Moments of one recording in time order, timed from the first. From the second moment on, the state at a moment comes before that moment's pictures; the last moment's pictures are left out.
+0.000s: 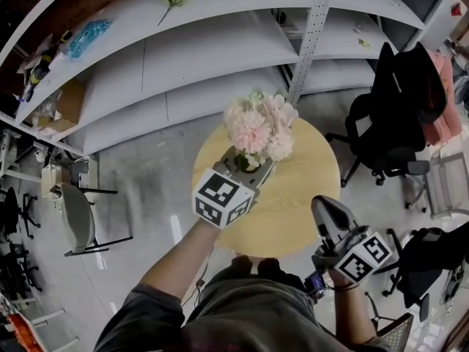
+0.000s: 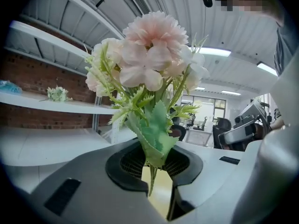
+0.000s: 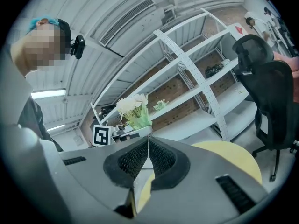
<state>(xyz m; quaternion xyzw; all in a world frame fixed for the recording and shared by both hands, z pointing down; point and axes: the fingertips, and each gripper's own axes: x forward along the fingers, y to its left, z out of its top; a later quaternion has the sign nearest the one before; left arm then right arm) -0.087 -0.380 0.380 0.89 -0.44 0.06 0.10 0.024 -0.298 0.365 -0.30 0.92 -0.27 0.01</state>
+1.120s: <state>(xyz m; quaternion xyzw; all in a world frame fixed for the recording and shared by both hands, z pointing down) -0.139 -0.311 0.378 0.89 -0.44 0.06 0.11 -0.029 -0.266 0.338 -0.27 0.94 -0.22 0.01</state>
